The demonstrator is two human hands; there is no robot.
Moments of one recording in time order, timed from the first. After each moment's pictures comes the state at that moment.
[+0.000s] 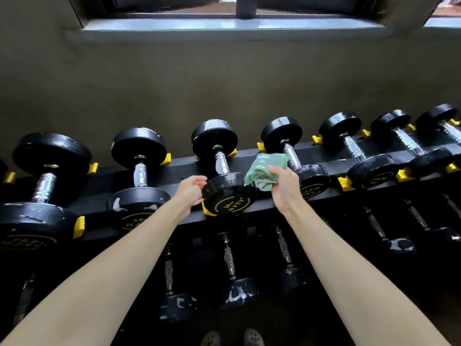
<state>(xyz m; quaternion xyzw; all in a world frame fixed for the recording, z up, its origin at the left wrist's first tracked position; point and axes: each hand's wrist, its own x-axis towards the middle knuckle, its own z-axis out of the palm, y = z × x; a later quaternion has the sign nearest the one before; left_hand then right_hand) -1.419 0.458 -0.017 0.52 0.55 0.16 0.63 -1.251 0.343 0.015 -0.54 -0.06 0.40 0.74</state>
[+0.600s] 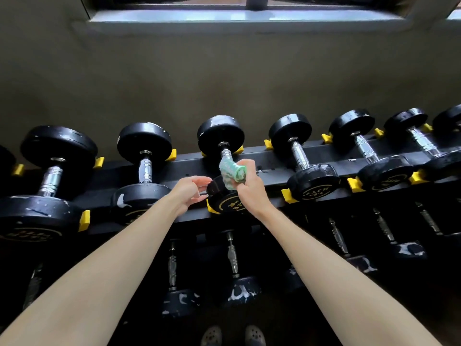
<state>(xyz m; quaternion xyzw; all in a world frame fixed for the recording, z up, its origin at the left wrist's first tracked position) -1.434 0.467 -0.015 0.48 0.53 0.14 0.68 -1.303 0.366 0.000 -0.71 -0.43 0.31 0.46</state>
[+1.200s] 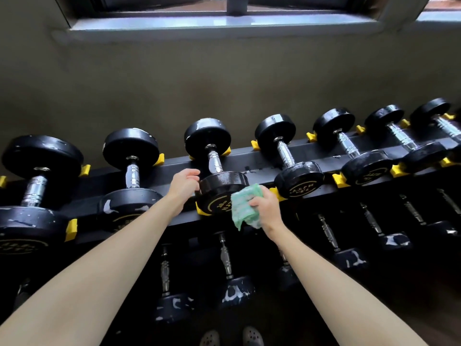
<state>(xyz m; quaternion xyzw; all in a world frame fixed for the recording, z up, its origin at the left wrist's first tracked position) -1.412 0.458 -0.003 0.59 0.55 0.18 0.57 -1.278 0.315 -0.025 -0.67 -0.21 0.38 0.60</state>
